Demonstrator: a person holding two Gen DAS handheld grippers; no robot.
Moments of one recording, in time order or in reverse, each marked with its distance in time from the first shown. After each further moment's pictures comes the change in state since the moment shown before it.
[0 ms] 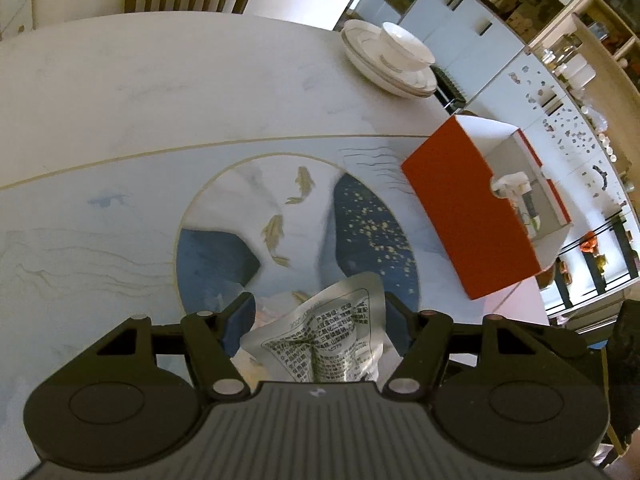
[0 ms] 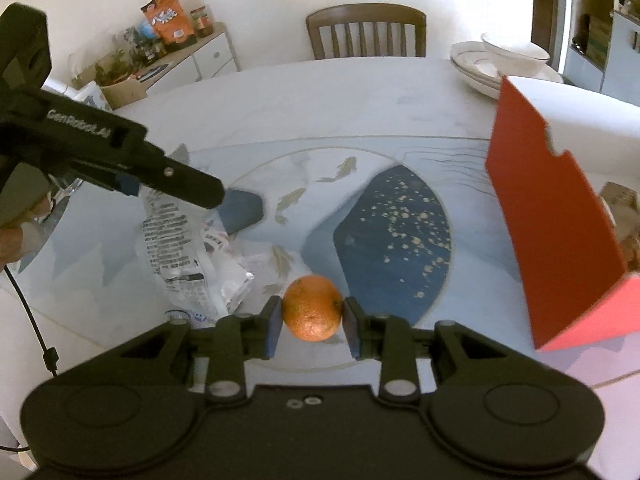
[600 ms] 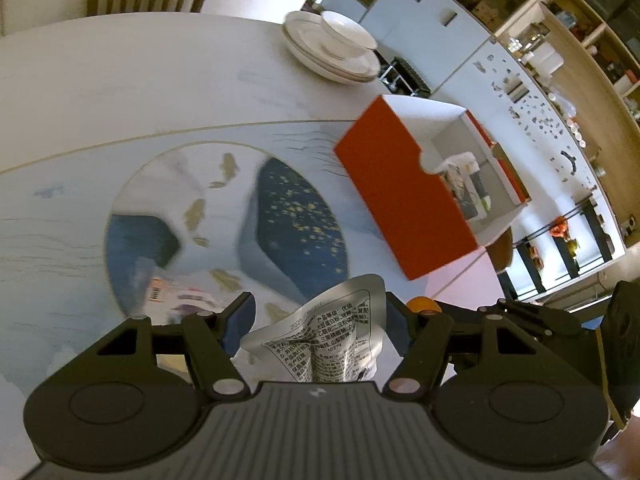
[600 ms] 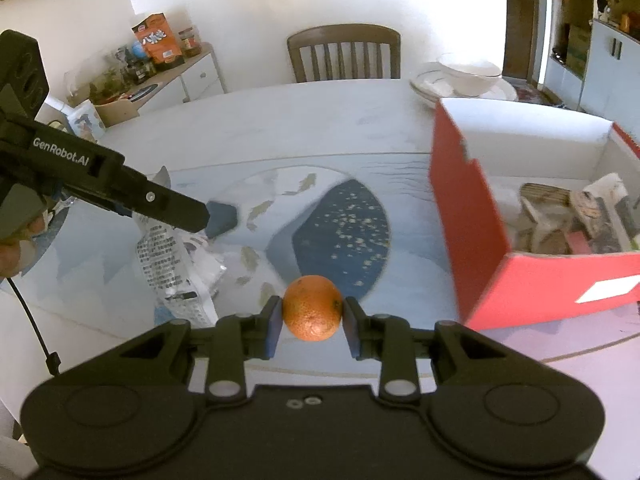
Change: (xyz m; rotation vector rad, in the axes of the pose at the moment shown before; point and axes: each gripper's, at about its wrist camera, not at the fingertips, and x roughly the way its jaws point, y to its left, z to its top) left arm -0.003 -0.055 -0.014 0.042 0.018 -0.085; right arm -0.058 -0.028 -0.013 0.010 -0.046 -0.044
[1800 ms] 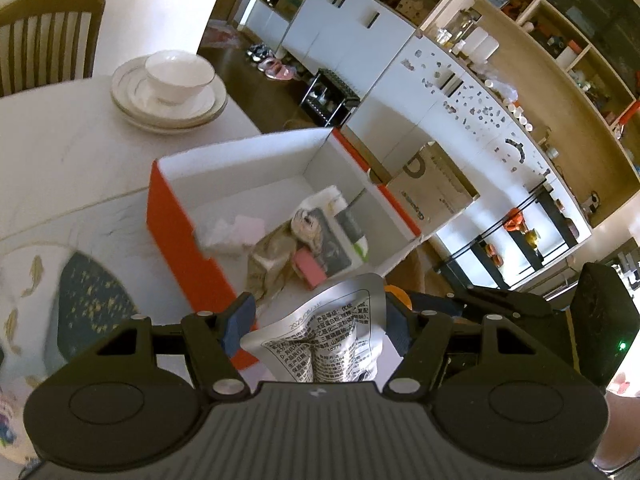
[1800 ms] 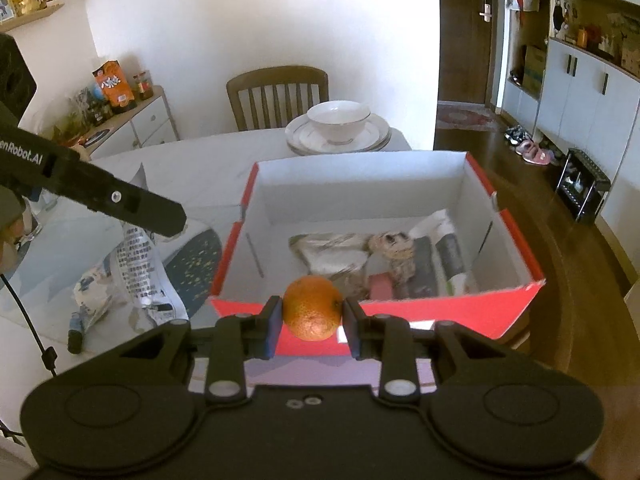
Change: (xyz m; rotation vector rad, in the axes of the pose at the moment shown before) left arm 0.059 -0.187 0.061 0.139 -0.063 -0.096; right arm -0.083 -0.172 0.018 0.008 -0.097 -0.071
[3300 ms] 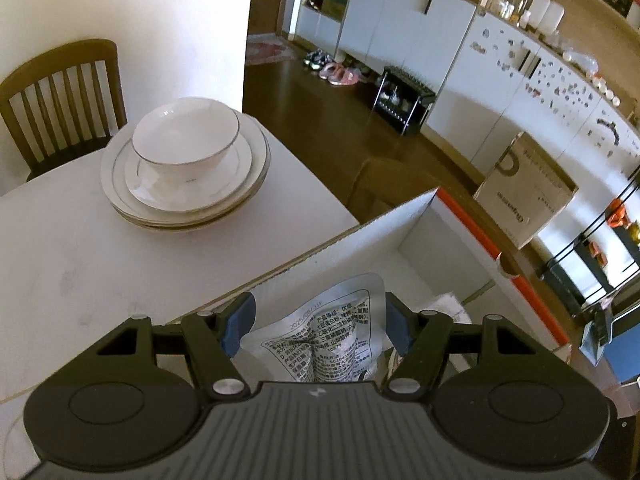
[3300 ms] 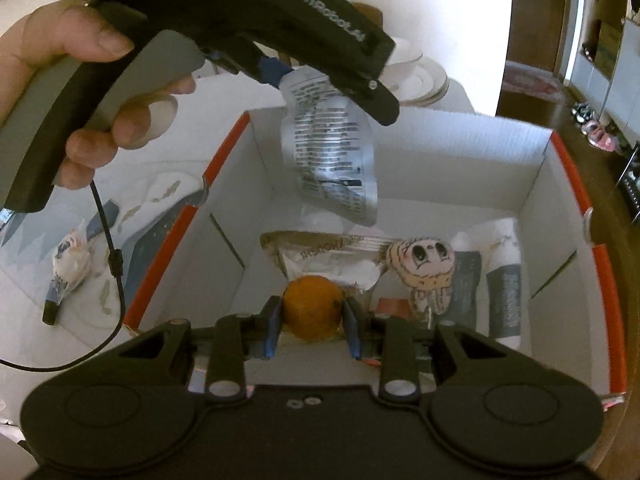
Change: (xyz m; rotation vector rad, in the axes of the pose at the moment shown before) left arm 0.147 0.009 0.120 0.111 0.017 0.302; right arm 0.112 -0.029 0.033 -0.103 0.212 0.160
